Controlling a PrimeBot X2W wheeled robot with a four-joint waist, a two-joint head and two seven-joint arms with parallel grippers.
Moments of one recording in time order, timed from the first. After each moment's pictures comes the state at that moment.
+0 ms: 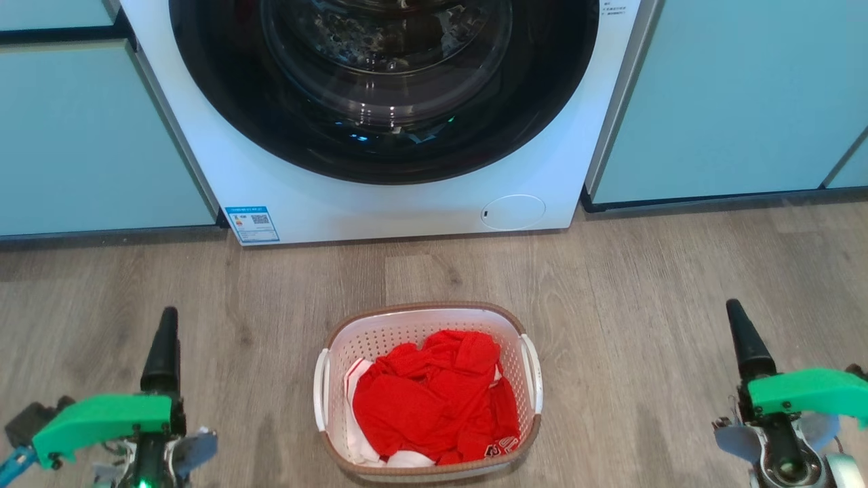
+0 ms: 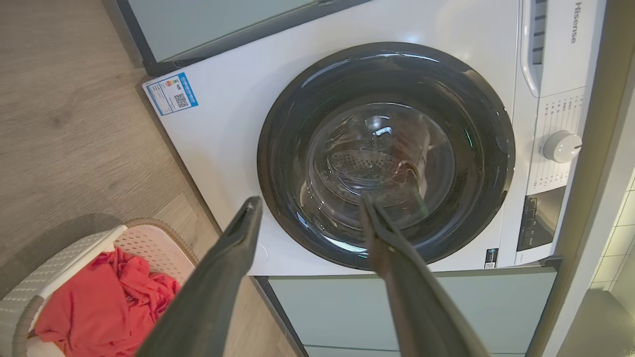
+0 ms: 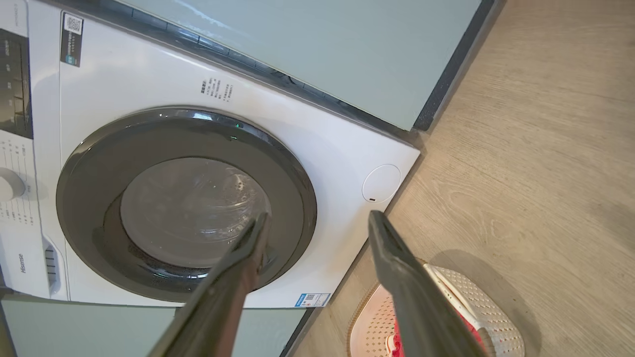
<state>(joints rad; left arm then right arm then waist) -0.01 0.03 0.12 0.24 -1.35 -0.06 0.01 -0.02 -0.04 -0.14 0.21 1.24 0.12 0.01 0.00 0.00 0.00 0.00</state>
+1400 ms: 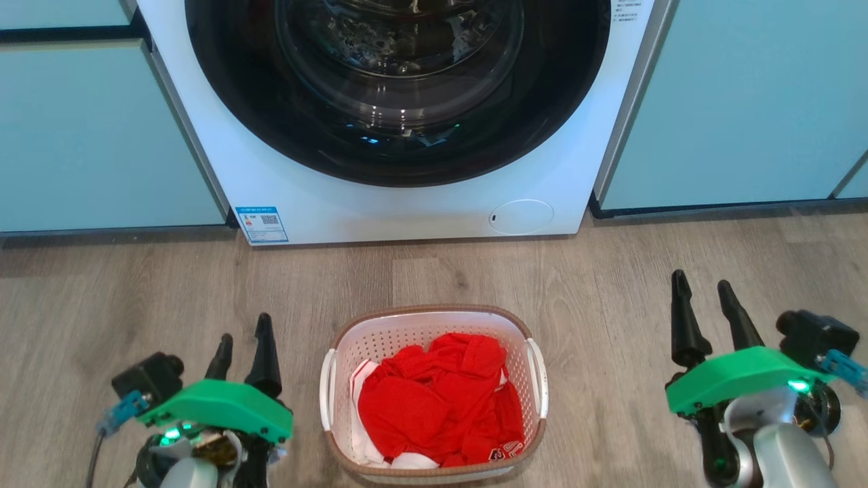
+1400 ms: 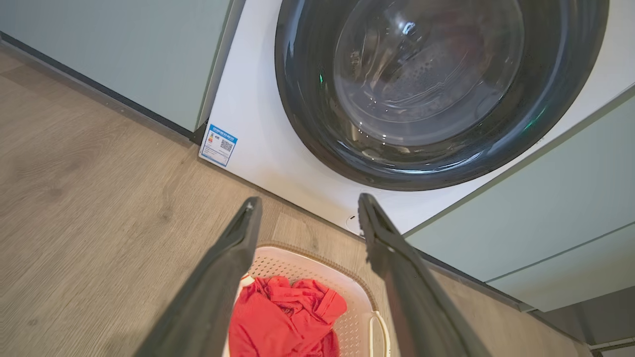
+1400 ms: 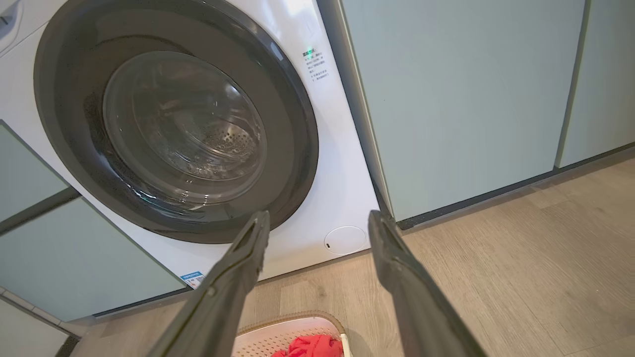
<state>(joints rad) -0.02 0.03 -0.12 0.24 -0.67 0.08 -0.11 -0.04 -0.04 0.01 0.12 0.49 0.12 -0.11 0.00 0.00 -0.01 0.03</state>
